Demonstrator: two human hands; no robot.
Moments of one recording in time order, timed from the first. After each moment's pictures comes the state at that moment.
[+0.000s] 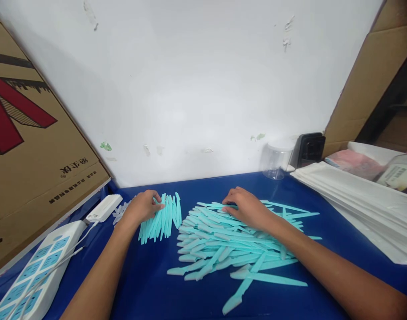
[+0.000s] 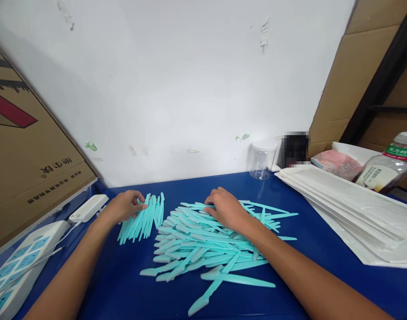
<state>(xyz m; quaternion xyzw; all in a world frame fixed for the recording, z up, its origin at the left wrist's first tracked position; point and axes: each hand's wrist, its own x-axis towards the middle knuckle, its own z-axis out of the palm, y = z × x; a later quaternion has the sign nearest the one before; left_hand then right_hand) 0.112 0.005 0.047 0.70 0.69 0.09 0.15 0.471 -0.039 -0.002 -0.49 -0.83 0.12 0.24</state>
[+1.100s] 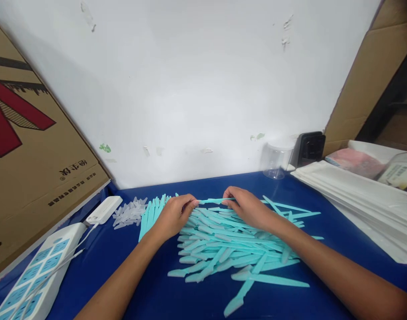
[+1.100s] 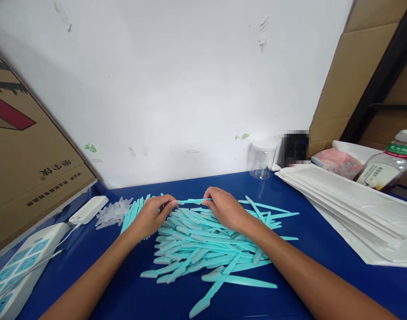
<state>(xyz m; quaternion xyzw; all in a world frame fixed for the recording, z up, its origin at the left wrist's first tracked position) 0.199 -0.033 0.033 0.86 0.42 0.26 0.15 0.463 -0.051 0.017 -0.51 -0.78 0.20 0.30</state>
